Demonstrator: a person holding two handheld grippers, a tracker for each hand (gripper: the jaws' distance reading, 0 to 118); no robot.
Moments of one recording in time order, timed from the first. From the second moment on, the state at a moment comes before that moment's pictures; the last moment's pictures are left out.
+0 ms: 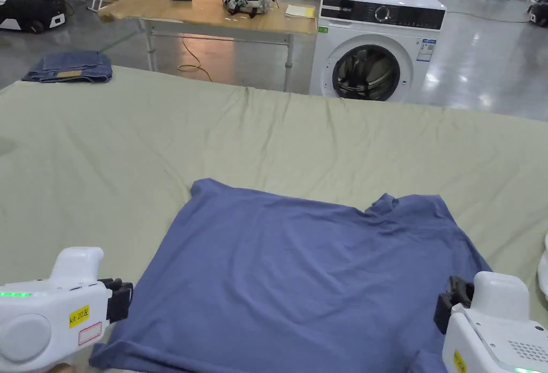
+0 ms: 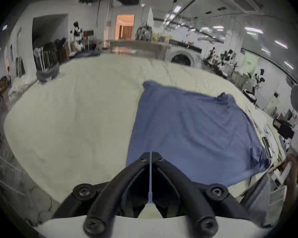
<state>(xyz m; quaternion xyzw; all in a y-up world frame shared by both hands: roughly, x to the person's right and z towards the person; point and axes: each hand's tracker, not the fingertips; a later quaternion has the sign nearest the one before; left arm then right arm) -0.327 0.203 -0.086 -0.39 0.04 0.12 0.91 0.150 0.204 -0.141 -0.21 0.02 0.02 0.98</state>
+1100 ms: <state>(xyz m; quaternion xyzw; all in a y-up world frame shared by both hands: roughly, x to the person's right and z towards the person) -0.308 0.146 -0.093 -0.51 0.06 0.06 0.86 0.183 0.179 -0.125 -0.32 0.01 0.05 0.95</state>
